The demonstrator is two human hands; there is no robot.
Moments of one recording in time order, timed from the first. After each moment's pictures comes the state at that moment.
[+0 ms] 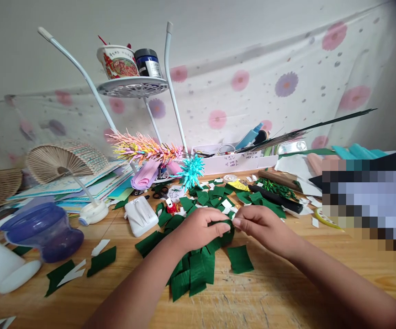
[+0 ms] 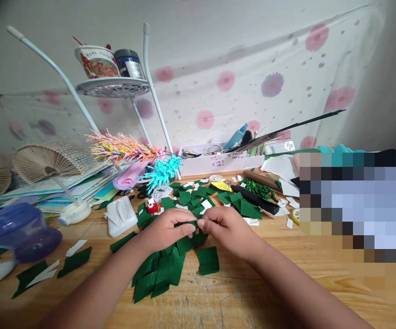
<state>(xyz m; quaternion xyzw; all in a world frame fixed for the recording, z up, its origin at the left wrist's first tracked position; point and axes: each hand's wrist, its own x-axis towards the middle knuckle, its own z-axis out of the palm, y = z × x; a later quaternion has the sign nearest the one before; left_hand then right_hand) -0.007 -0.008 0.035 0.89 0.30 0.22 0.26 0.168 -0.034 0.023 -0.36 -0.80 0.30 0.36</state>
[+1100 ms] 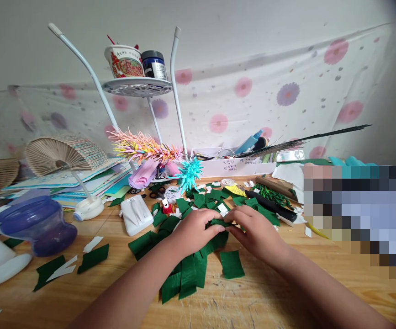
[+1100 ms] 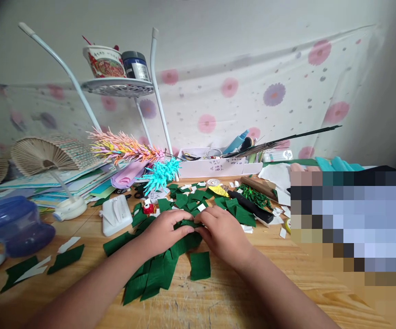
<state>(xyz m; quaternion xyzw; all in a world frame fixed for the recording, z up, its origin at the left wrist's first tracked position) -0.001 -0.007 0.021 0.85 0.41 0.27 0.17 0.171 -0.025 0.011 -0.41 -0.85 0.00 0.32</state>
